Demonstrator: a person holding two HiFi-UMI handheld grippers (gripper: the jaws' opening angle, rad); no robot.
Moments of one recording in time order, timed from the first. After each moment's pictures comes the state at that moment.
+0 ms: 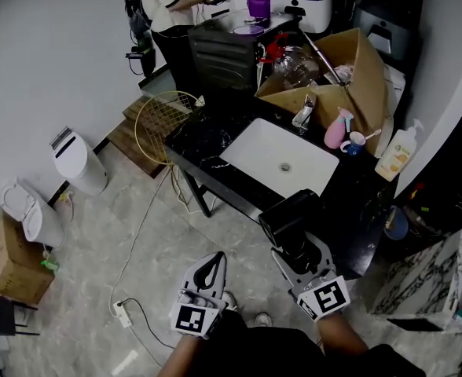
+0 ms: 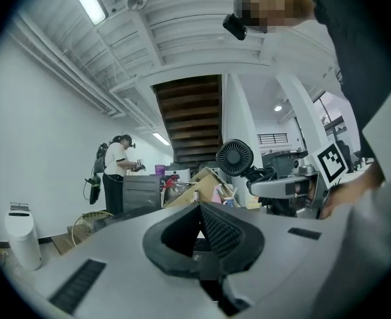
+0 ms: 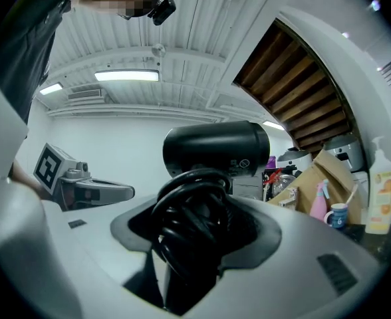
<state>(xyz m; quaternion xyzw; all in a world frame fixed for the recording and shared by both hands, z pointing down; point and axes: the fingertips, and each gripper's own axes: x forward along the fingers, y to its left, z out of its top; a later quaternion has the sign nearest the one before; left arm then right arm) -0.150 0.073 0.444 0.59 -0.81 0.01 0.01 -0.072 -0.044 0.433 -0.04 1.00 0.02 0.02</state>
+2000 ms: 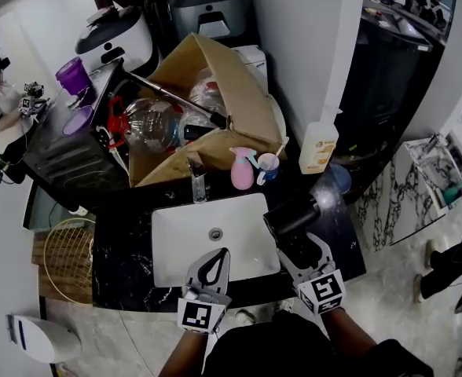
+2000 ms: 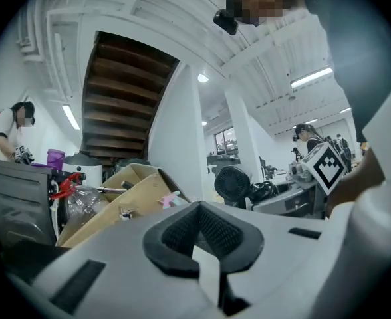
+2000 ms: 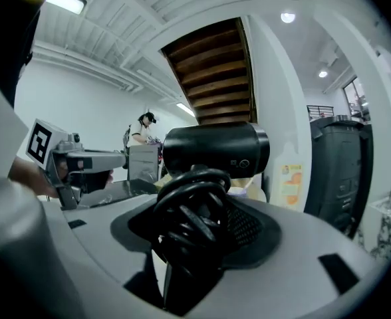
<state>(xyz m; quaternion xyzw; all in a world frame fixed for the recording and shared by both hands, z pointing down) -0.240 -0.278 0.452 0.87 -0.50 0.04 -0.02 -0.093 -0.306 0.494 -0.46 0.88 -0.03 -0.09</state>
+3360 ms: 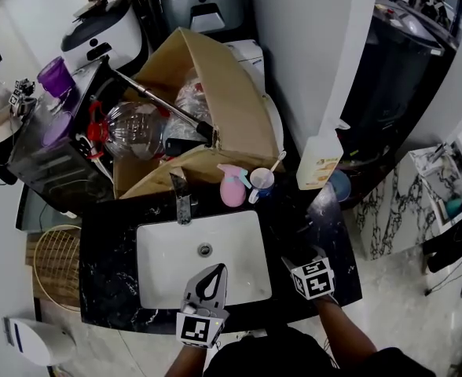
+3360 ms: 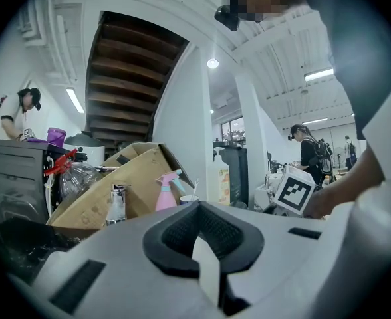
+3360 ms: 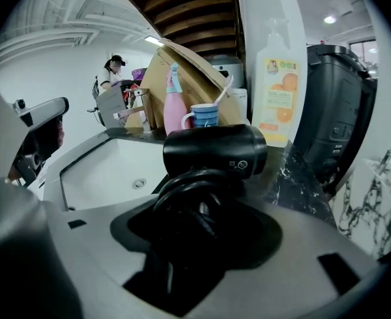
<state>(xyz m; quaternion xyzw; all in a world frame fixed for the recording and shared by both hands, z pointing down) -0.219 -0.331 0.500 0.85 -0.51 0.07 0.04 -0.035 -0.385 0.653 -0.45 0.80 -0.23 -0.31</state>
